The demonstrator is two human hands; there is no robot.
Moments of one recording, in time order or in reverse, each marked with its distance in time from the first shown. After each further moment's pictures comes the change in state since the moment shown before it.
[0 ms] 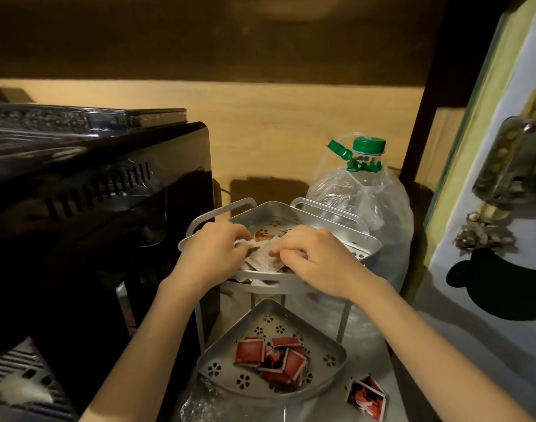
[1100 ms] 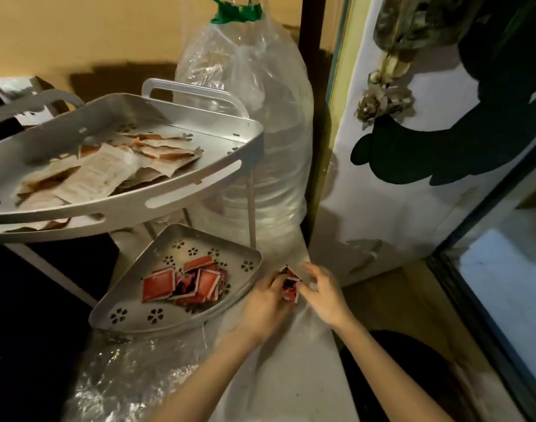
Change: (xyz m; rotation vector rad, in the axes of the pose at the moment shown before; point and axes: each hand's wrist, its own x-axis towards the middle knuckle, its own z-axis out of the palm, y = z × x) left_hand -0.094 0.058 0.306 -0.239 -0.547 0.225; right_hand -0.230 0.185 0.139 0.311 0.178 0.982
